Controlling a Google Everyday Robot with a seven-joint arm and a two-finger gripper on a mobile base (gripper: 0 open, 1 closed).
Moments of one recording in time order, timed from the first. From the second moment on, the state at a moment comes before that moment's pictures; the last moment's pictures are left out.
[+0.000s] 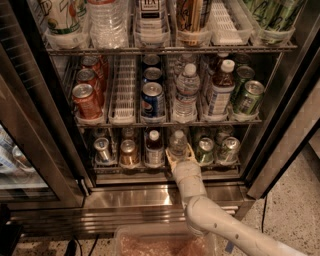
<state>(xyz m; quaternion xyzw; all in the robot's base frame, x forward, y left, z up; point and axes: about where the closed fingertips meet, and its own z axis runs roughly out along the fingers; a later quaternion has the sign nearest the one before) 0.644 -0.097 0.609 -0.13 0.71 -0.04 0.69</state>
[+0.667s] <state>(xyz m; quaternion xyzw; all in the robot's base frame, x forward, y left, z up) 0.643 -0.093 0.613 -0.12 0.72 -0.02 0.69</state>
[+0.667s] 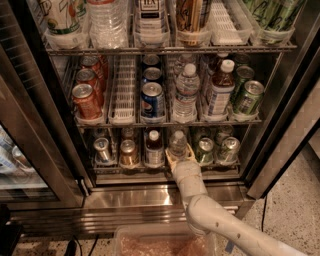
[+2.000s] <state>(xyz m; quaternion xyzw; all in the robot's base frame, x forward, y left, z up) 0.594 -0.132 0.659 -0.11 0.70 0.00 0.71</state>
